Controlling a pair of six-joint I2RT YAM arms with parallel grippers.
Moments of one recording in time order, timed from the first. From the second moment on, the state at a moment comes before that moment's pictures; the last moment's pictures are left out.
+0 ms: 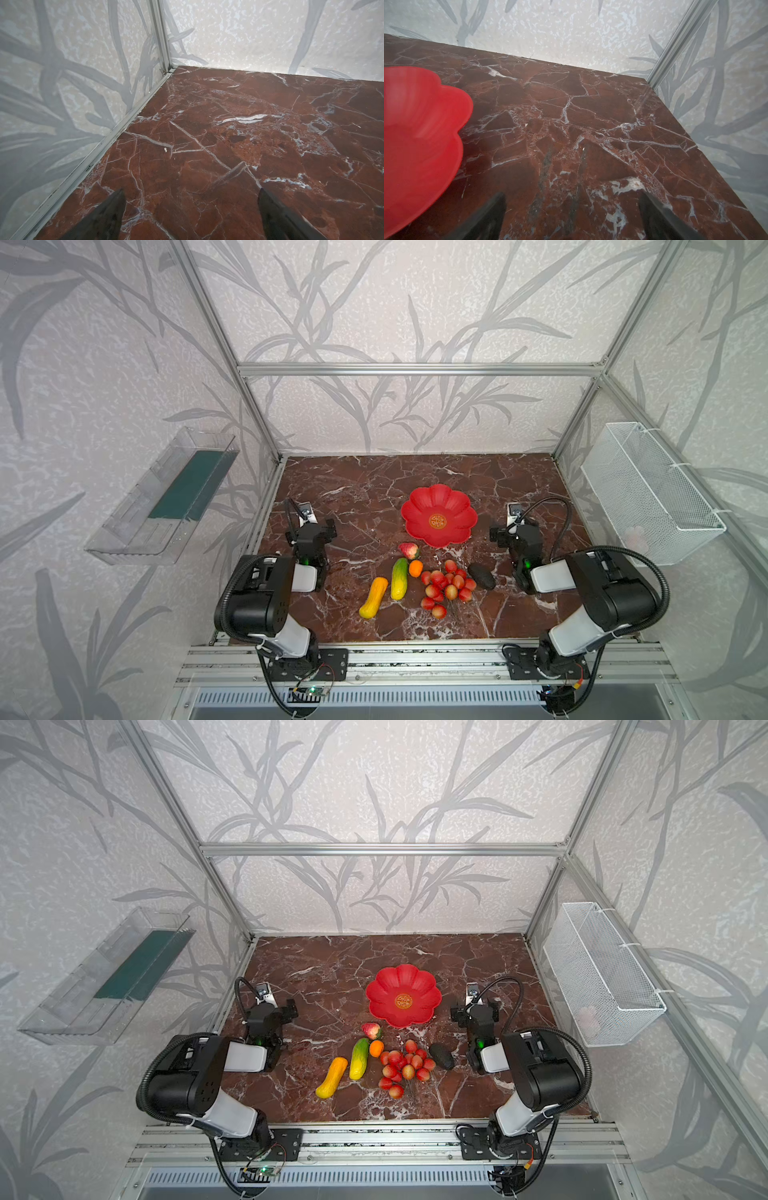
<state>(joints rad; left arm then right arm) -0.02 1.57 0.34 0.92 -0.39 -0.06 0.18 1.62 0.33 0.98 0.29 -0.10</state>
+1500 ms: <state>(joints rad) -0.09 0.93 0.63 0.10 -0.31 -0.25 0.23 1.20 0.62 0.45 0.27 0.03</state>
